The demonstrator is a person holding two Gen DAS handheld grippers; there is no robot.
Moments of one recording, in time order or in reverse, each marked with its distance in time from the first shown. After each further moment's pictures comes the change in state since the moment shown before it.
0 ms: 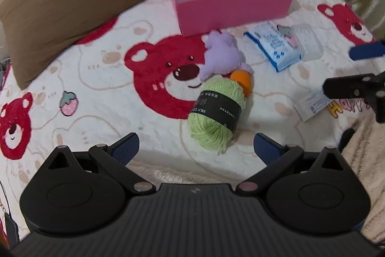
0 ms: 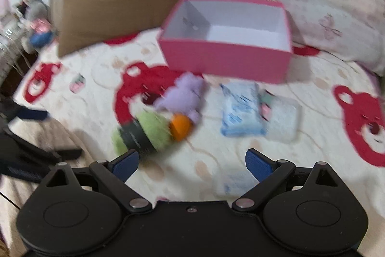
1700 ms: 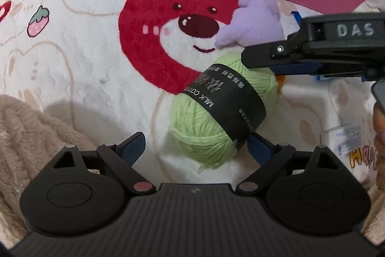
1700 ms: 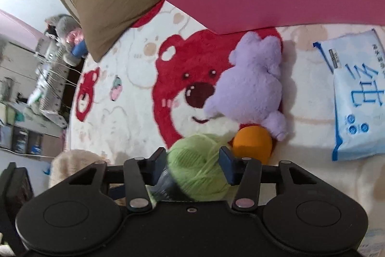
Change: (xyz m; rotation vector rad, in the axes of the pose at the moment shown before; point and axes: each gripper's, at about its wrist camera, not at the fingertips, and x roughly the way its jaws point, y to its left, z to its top) left arm 0.119 0.007 -0.002 -0.354 0.147 -0.048; right arm 0.188 -0.034 0.041 0.213 0.270 0.444
